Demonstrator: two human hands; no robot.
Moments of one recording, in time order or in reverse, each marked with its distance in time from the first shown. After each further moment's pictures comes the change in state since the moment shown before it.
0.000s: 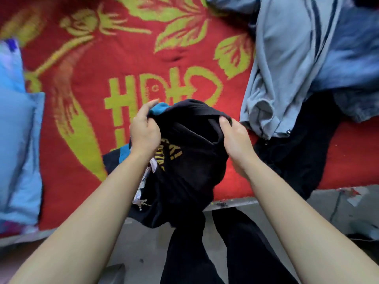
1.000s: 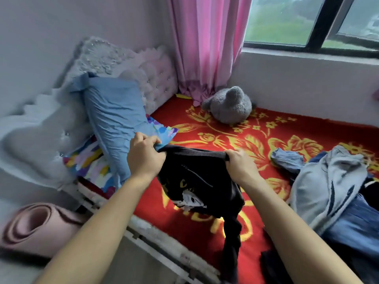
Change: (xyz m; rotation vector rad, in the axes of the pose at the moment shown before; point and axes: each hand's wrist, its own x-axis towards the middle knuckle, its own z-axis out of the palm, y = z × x) left_hand -0.286 0.179 -0.269 0.433 0.889 0.049; right_hand -0.234 -0.232 -0.026 -1.022 -0.223 -1.041
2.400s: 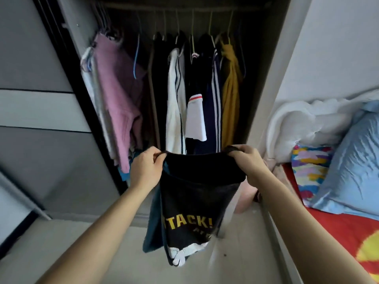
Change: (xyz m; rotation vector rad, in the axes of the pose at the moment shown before) left_hand -0.535 -0.398 -0.553 0.219 0.643 -0.783; right_hand -0.492 -0.585 0.167 0.777 -0.864 -0.510
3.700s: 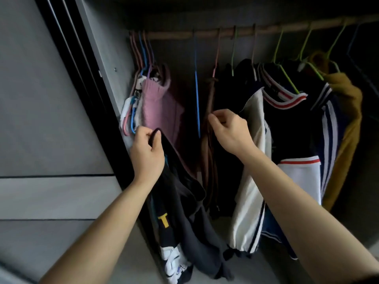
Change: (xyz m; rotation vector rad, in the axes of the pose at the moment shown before) left_hand 0.413 -0.177 -0.073 -0.295 0.356 0.166; right_hand 0.256 -0.240 0.352 -0.299 0.166 -0.537
